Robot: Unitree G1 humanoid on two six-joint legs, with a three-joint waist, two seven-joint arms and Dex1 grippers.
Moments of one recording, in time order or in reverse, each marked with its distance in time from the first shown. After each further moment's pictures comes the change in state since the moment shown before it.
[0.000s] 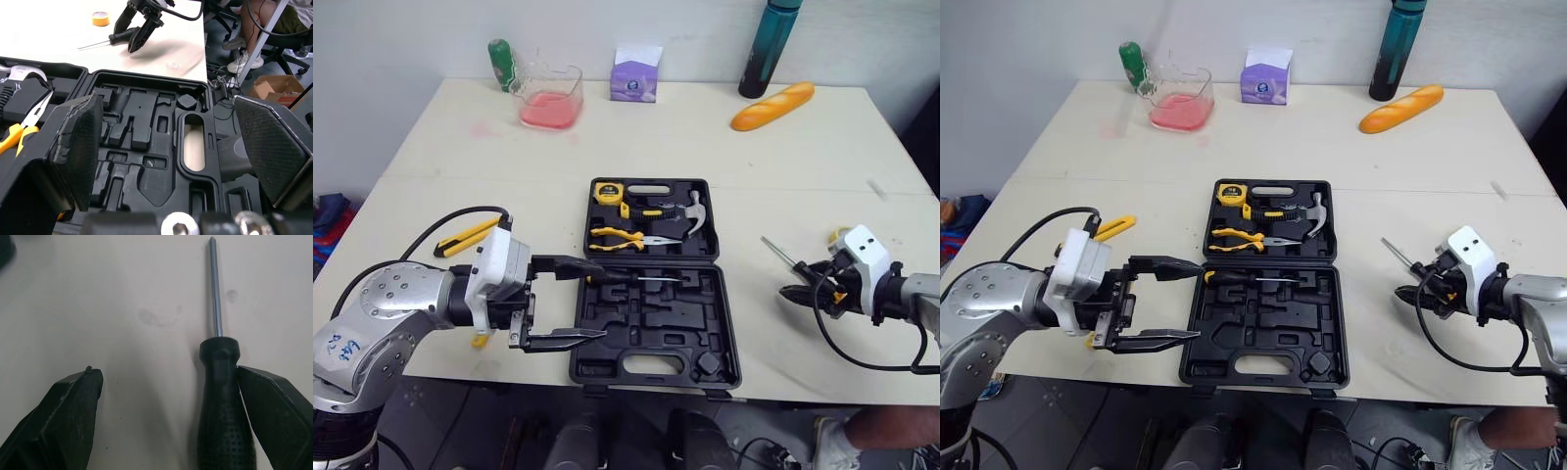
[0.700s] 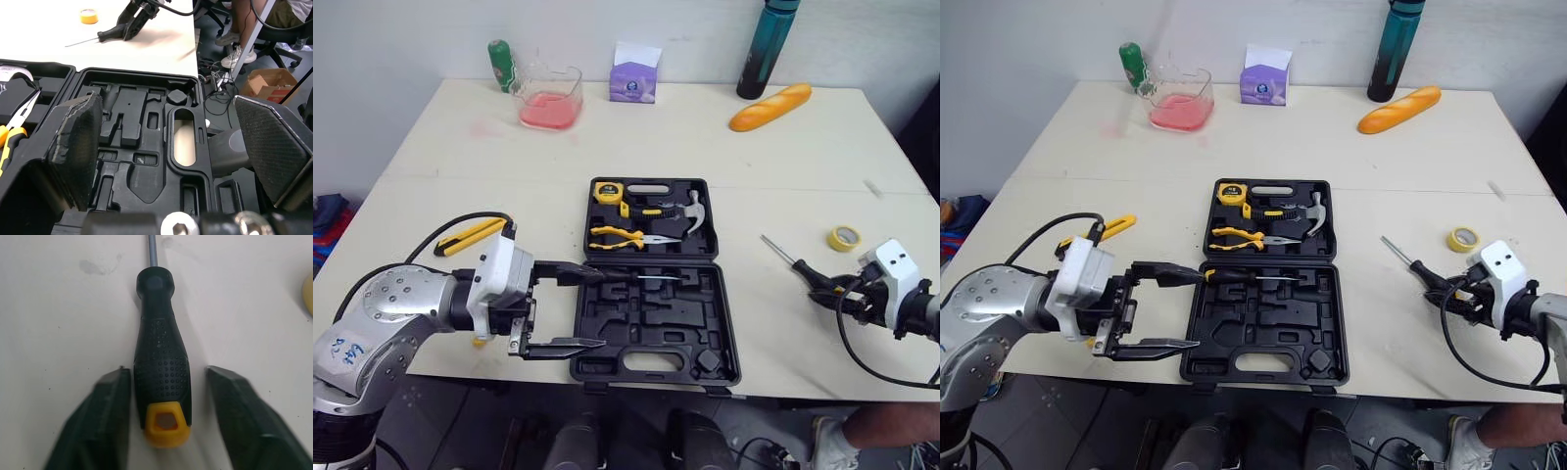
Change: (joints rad) left arm -0.001 0.000 -0.024 0.003 0.027 -0.039 -0.027; right arm 0.037 0.013 -0.060 0.222 -0.011 -0.227 0.022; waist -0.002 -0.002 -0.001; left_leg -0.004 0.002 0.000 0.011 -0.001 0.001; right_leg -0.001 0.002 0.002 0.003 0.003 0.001
